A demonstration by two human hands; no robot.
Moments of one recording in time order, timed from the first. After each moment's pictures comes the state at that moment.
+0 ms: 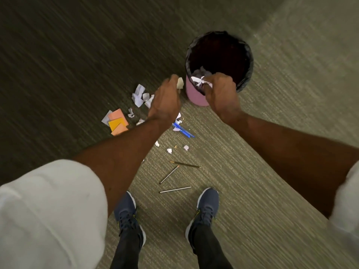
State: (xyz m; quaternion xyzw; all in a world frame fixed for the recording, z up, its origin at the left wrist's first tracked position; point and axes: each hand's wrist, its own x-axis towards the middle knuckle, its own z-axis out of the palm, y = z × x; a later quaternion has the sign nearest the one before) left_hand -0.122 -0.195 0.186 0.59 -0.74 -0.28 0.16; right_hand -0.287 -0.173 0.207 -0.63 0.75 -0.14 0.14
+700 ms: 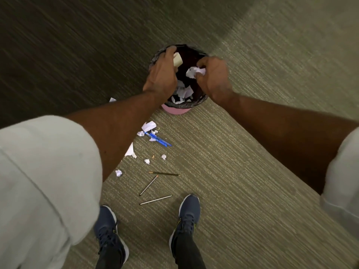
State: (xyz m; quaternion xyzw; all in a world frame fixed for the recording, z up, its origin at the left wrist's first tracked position) left_hand -0.248 -0.267 0.216 0.53 -0.77 -0.31 0.16; right_hand -0.403 -0.220 0.228 -0.56 0.80 -0.15 0.16
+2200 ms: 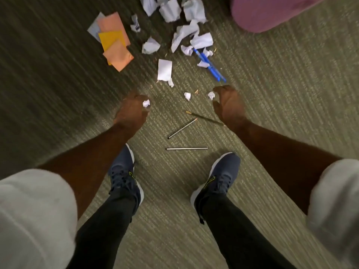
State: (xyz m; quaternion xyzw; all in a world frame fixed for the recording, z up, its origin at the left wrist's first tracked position) left_hand 0.083 -0.016 -0.092 0.63 -0.68 -0.38 -0.04; right_hand -0.233 -0.008 -0.089 -0.64 0.71 0.02 0.31
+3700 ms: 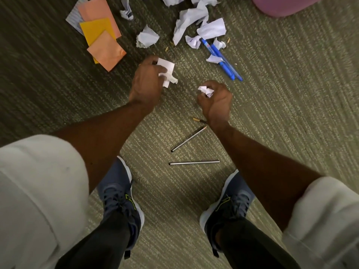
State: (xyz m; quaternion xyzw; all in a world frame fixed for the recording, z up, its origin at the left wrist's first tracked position) left_hand 0.027 -0.098 -0.176 0.63 -0.70 -0.32 0.08; right_hand -0.170 -0.023 -0.192 -0.47 0.80 -0.22 0.30
